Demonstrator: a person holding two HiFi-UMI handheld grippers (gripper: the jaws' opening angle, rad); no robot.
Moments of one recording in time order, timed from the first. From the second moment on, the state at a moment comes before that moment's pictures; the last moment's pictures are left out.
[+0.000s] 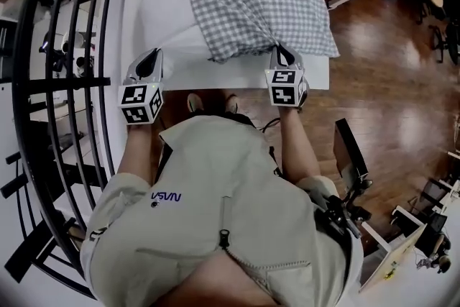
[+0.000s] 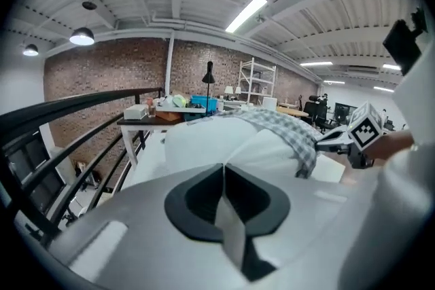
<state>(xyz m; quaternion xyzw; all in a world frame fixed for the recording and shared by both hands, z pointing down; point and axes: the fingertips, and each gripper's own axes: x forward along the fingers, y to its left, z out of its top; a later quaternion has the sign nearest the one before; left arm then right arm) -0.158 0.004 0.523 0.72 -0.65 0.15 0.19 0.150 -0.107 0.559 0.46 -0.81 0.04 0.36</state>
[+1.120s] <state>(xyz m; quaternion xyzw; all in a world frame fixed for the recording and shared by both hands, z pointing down) -0.140 -0.074 0.466 0.74 -0.64 0.12 0.15 0.026 -0.115 0.433 0.32 -0.93 -0.03 0.19</state>
